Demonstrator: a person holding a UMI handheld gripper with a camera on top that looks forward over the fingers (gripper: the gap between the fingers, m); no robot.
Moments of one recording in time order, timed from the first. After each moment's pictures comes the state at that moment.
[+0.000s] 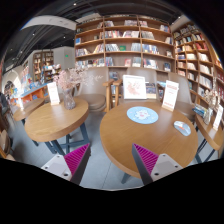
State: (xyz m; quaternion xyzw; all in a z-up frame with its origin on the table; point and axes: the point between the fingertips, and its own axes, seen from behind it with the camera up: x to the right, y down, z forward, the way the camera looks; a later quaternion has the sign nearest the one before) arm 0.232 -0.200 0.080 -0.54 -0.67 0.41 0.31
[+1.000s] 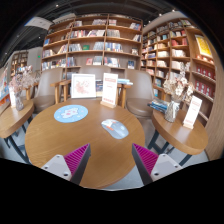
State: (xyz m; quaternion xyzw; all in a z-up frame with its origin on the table) arm 0.172 0.128 0.058 -0.61 -0.60 0.32 0.41
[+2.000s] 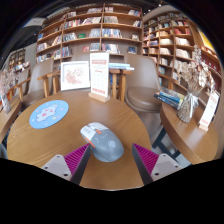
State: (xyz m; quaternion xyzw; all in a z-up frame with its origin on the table) arm 0.031 0.187 -0.013 -0.64 -0.62 0.30 0.35
